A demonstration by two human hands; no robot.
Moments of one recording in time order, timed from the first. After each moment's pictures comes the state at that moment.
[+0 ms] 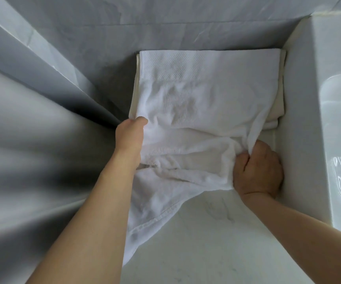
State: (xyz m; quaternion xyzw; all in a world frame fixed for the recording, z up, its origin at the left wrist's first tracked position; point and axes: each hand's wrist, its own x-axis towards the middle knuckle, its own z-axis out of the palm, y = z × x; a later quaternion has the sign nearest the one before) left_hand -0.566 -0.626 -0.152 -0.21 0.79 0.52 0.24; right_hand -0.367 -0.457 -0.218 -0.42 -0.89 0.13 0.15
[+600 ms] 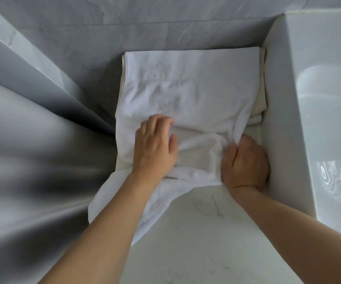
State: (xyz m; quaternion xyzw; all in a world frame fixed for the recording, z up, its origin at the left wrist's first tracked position) left_hand -0.503 -0.606 -0.192 0.35 0.91 0.22 -0.03; right_hand -0.366 -0.455 -0.222 -0.41 -0.89 0.13 0.18
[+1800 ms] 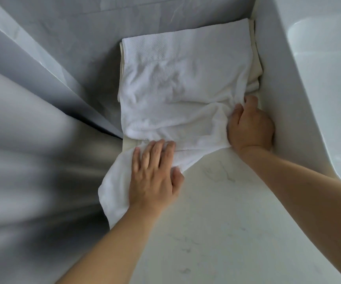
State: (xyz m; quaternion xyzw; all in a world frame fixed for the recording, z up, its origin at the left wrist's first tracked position) left_hand -0.414 -0.700 -0.212 0.40 0.92 0.03 -0.03; right_hand -0.366 -0.454 -0.224 -0.43 -0.87 0.11 0.21
